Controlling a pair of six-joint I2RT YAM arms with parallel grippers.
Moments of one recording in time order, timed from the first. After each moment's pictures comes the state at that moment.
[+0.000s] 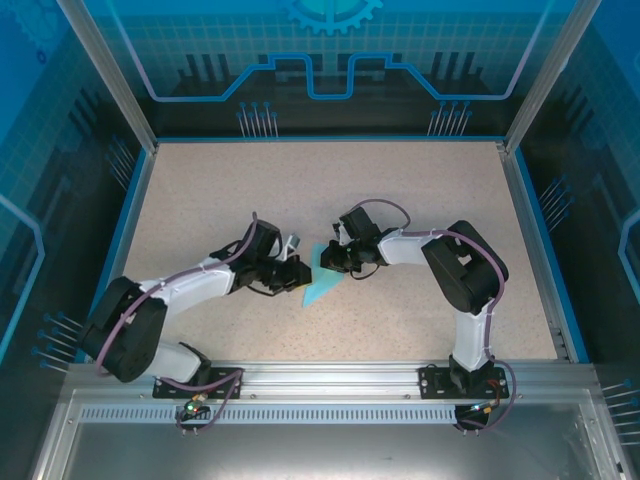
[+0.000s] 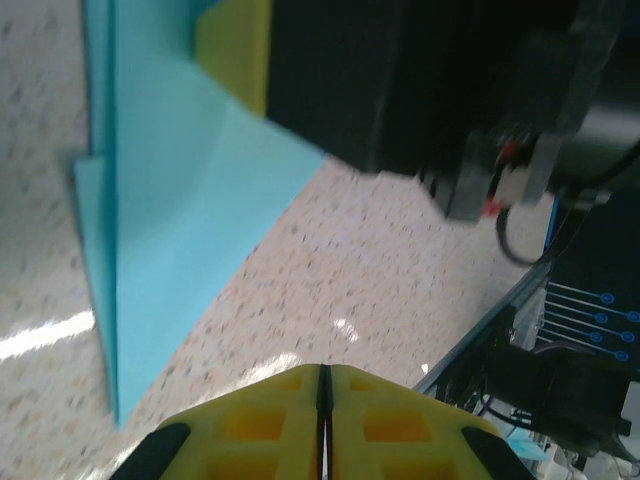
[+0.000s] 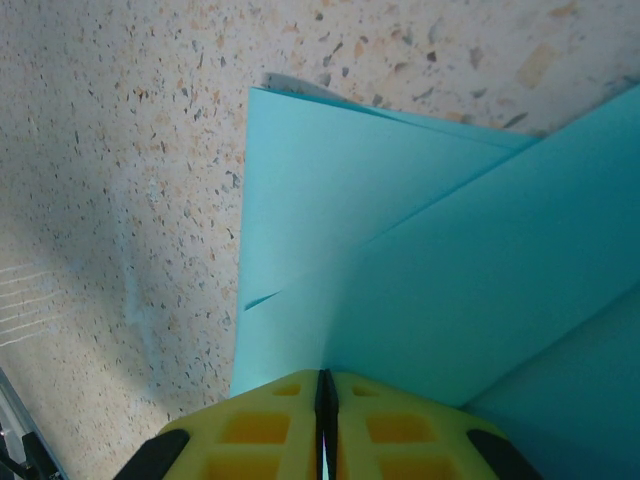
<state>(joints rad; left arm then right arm) -0.49 1.44 0.70 -0.17 0.61 -0.82 0.61 1.94 1.03 -0.08 -0.43 0.76</state>
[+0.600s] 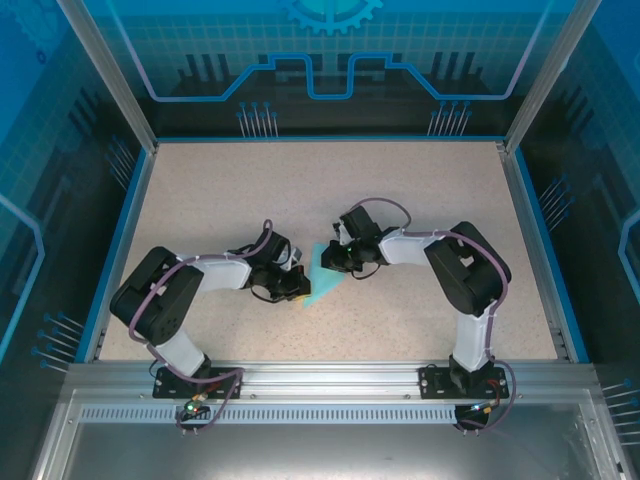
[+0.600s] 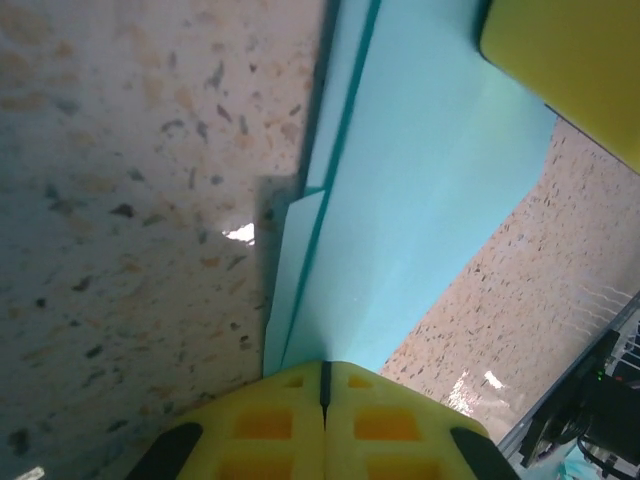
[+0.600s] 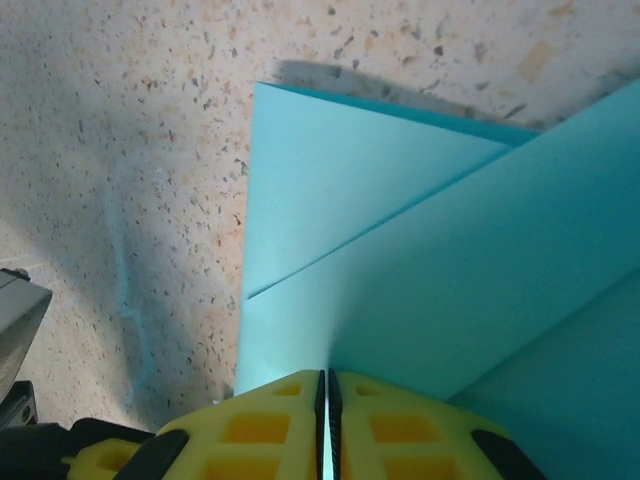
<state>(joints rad) -0.49 1.66 0.68 -0.14 0.57 -0.76 0.61 1.90 1.04 -0.12 -0.43 0.73</state>
